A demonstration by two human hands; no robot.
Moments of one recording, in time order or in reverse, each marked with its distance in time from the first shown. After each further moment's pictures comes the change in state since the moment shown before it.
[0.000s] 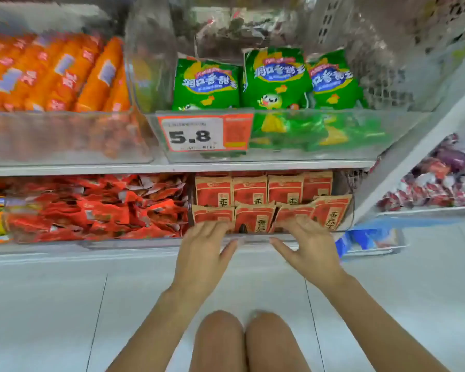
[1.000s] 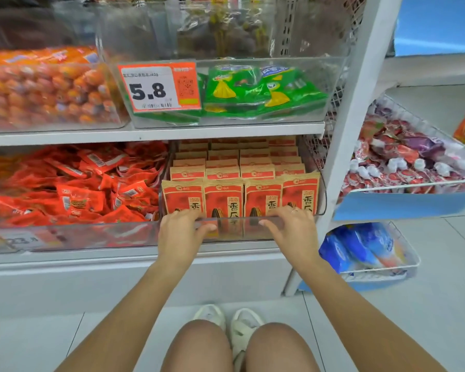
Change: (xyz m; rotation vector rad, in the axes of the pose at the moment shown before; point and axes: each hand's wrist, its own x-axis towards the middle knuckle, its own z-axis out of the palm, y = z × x) left_hand -0.001 -0.012 0.066 0.084 0.222 -0.143; right_hand -0.028 0.056 0.053 -0.010 0.276 0.135
